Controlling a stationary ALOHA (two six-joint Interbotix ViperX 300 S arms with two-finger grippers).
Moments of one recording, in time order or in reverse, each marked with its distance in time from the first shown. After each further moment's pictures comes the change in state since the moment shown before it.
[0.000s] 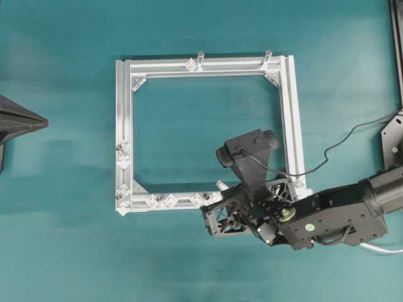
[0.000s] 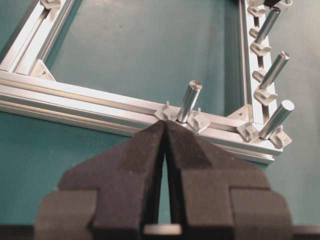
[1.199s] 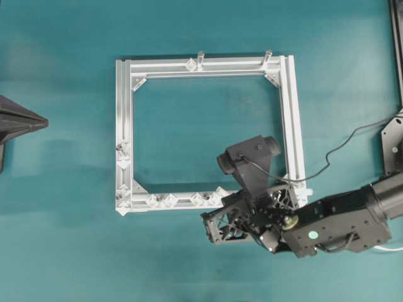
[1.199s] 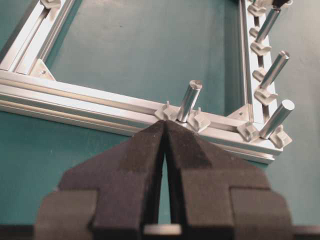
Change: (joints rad) left arm 0.000 0.000 0.002 -0.002 0.000 0.000; right arm 0.032 0.000 -0.008 0.000 0.003 0.031
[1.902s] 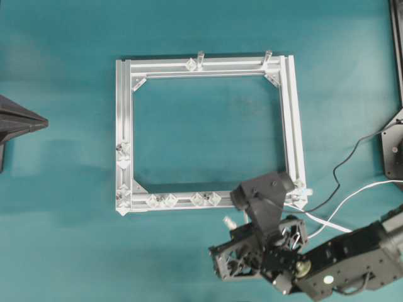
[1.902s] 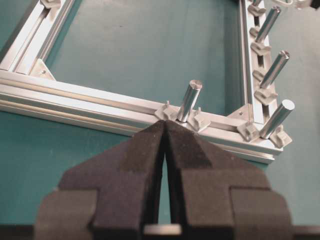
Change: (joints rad) left arm 0.000 0.000 0.000 0.002 0.000 0.002; right arm 0.135 0.037 -0.071 0.000 0.077 0.144
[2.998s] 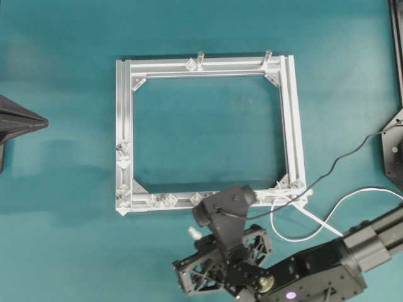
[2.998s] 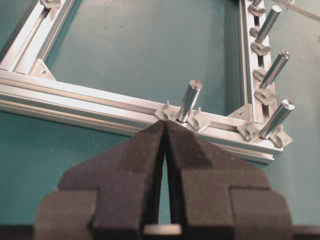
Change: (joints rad) left arm 0.000 0.000 0.000 -0.002 0.000 -0.002; right arm -0.032 0.147 -0.206 -0.058 -0.017 -0.048
